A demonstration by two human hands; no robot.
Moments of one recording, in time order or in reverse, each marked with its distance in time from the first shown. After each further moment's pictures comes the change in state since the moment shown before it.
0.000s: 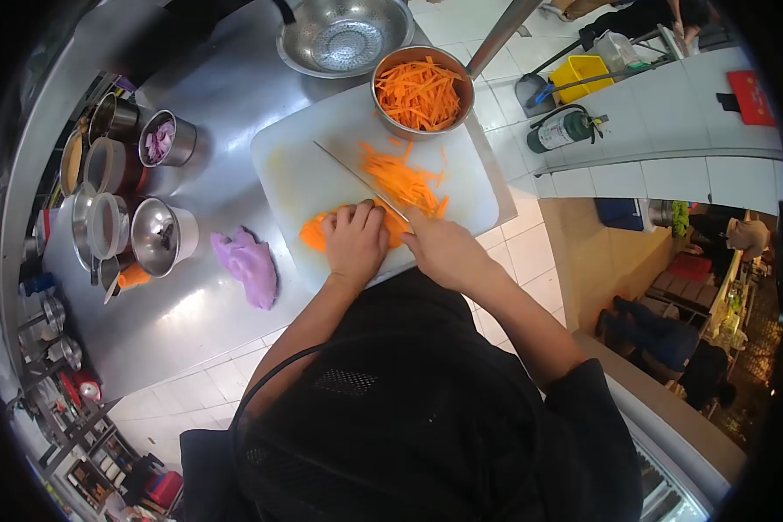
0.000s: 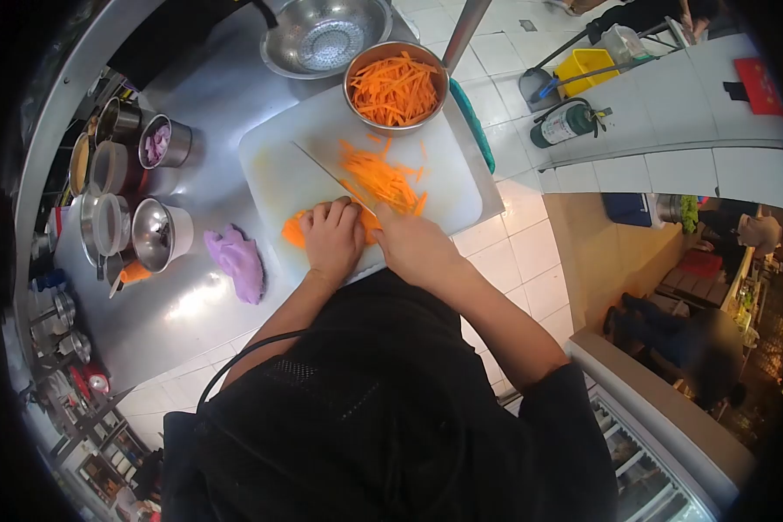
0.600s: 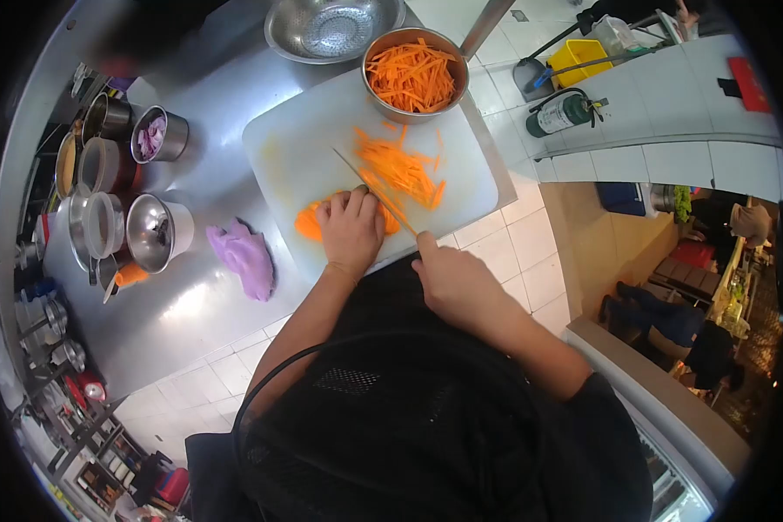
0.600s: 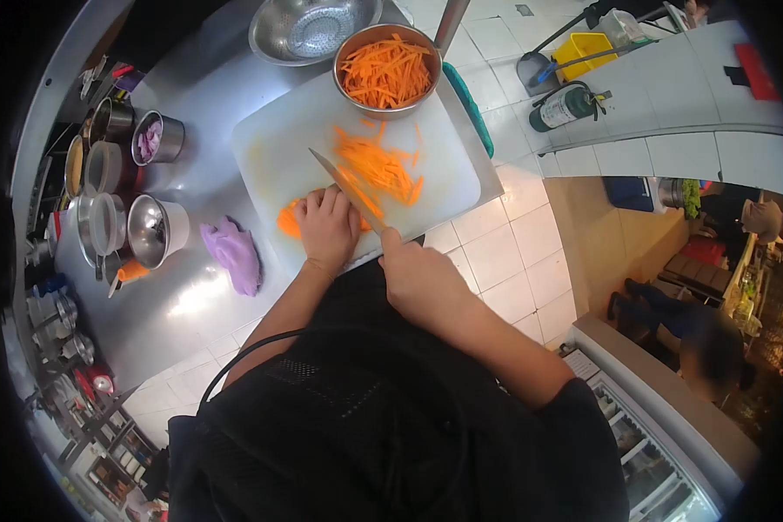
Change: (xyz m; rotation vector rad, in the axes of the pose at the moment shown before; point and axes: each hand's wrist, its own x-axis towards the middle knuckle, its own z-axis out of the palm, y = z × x) left_hand -0.002 0.003 0.003 0.050 -0.029 -0.047; right_hand -0.057 -0.038 -0.007 0.009 -0.111 0.193
